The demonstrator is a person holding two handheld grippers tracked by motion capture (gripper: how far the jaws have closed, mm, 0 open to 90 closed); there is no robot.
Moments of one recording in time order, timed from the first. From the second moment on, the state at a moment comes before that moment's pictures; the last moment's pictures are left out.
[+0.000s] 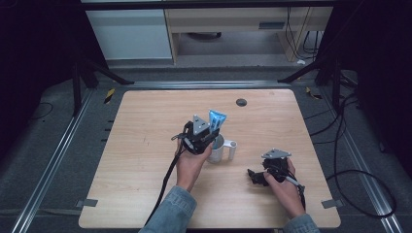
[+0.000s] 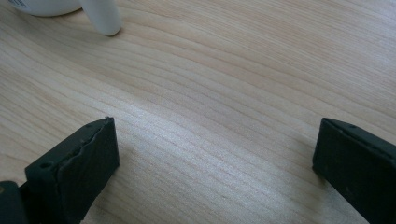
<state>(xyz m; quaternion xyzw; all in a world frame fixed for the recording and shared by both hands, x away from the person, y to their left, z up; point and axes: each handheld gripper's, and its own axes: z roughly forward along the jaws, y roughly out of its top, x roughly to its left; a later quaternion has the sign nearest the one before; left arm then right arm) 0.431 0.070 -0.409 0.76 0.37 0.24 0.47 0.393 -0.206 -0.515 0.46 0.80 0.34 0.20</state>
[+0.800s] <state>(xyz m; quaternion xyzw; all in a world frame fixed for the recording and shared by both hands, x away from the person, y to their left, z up) 0.435 0.071 -0.417 0.77 0.38 0.23 0.47 0.393 -0.206 -0.515 0.46 0.80 0.34 0.20</state>
